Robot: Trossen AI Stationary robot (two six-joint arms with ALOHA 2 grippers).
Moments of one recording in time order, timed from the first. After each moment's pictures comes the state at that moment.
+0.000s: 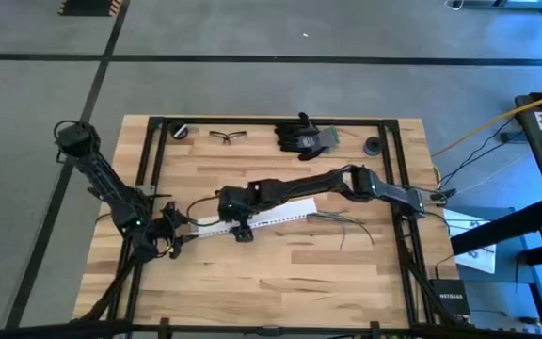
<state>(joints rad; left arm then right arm) -1.01 1.04 0.13 -0.14 -0.92 -1.15 0.05 2.42 2.01 -0.54 -0.18 -0.13</state>
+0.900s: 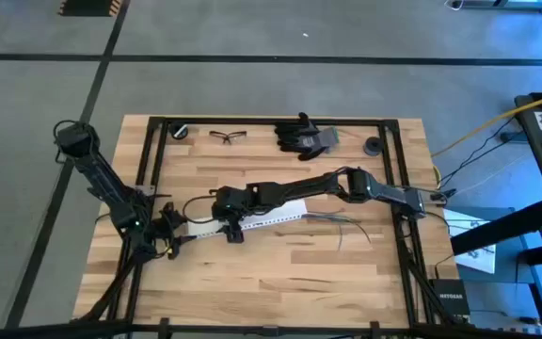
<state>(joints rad) -1.01 1.04 0.13 -0.14 -0.91 -1.14 0.05 2.48 2.01 -0.29 -0.20 -0.05</state>
